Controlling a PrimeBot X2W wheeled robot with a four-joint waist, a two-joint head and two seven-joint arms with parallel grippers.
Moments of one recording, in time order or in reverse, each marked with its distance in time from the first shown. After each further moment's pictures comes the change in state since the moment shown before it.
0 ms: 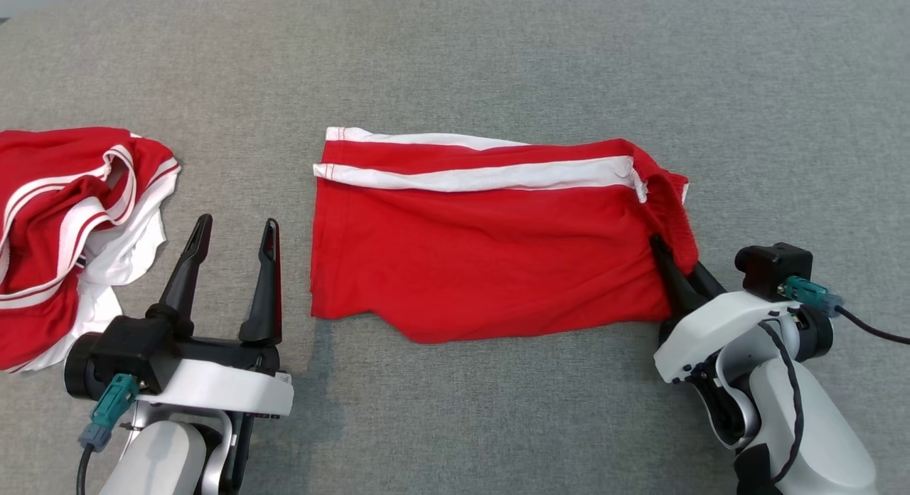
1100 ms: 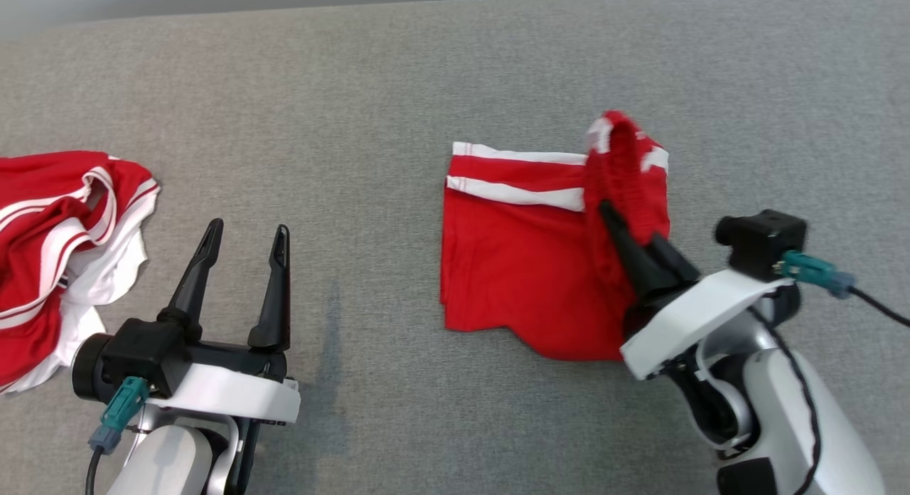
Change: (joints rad) left arm 0.006 0.011 -0.022 -0.012 0.007 0.002 0.012; right arm 0.066 -0.014 0.099 -0.409 0.149 -0.002 0.182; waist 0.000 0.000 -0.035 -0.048
